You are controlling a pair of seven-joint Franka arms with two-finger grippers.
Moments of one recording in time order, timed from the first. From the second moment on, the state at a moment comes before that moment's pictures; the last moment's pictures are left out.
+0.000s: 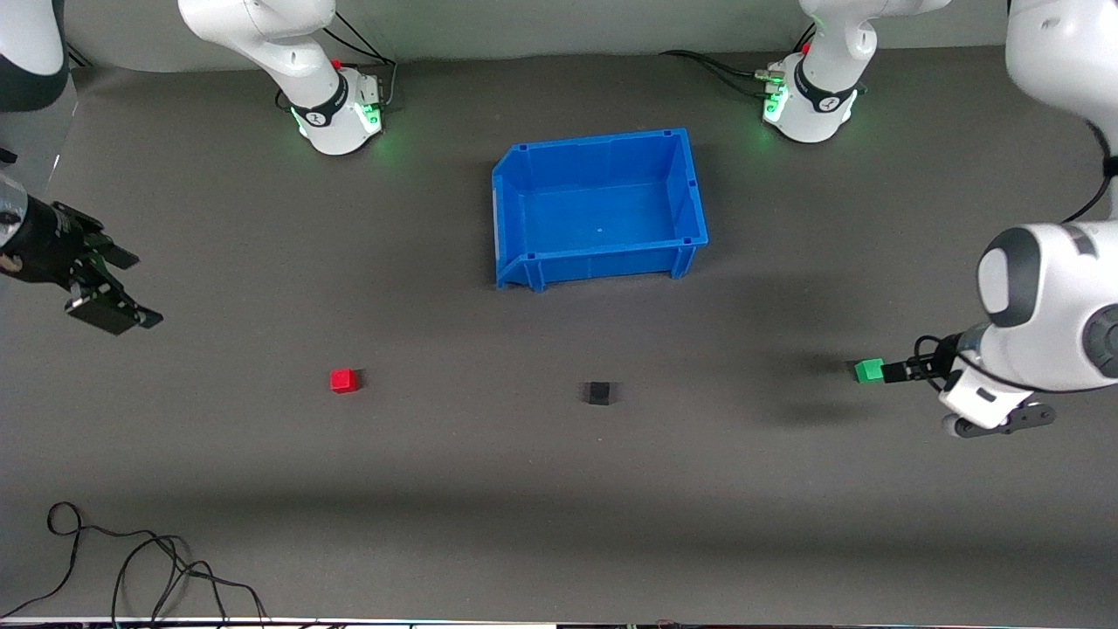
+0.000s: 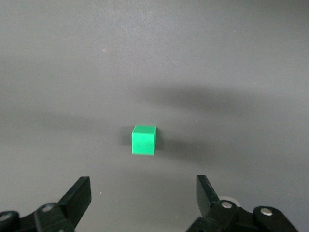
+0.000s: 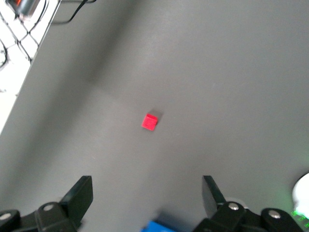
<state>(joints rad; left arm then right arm) 0.02 0.47 -0.01 -1.67 0.03 1.96 -0.19 0.11 0.13 -0.09 -1.45 0.07 1.58 1.11</state>
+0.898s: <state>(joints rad) 0.05 0.59 -0.01 -1.84 0.06 2.27 -0.20 0.12 0.41 -0.09 -1.77 0.32 2.13 1.29</state>
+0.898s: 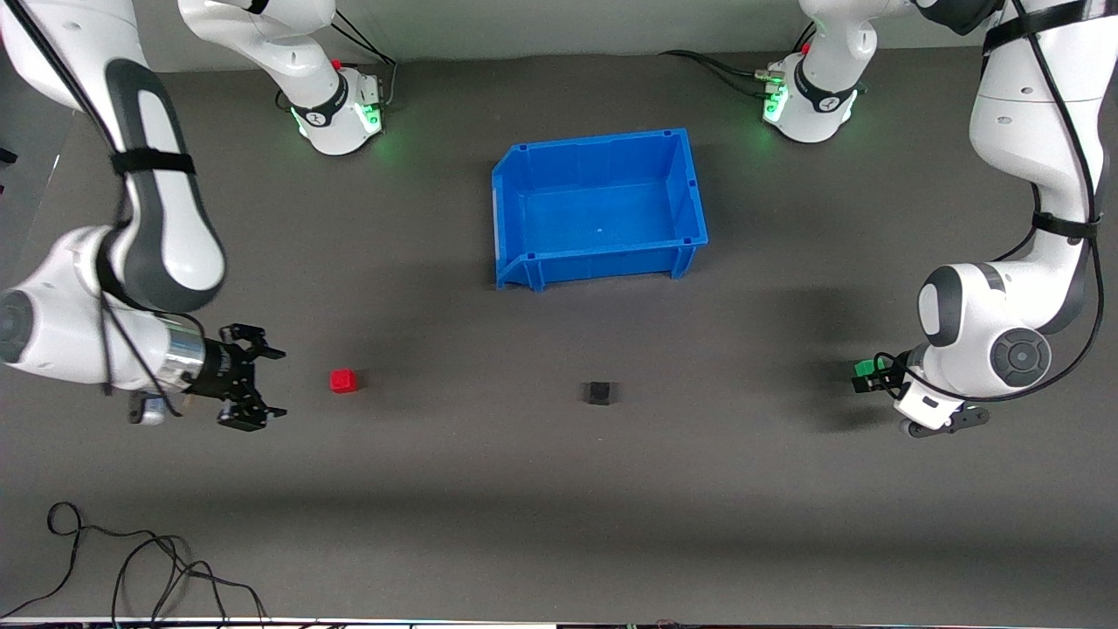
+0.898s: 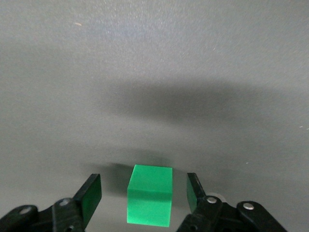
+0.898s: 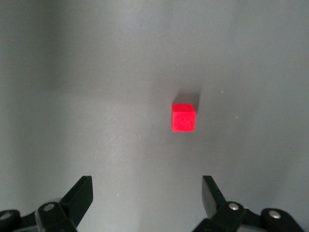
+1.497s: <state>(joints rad) 0.05 0.62 -0.01 -1.84 0.09 2.29 -0.20 0.16 0.57 -0.08 -1.87 0.35 2.39 1.29</state>
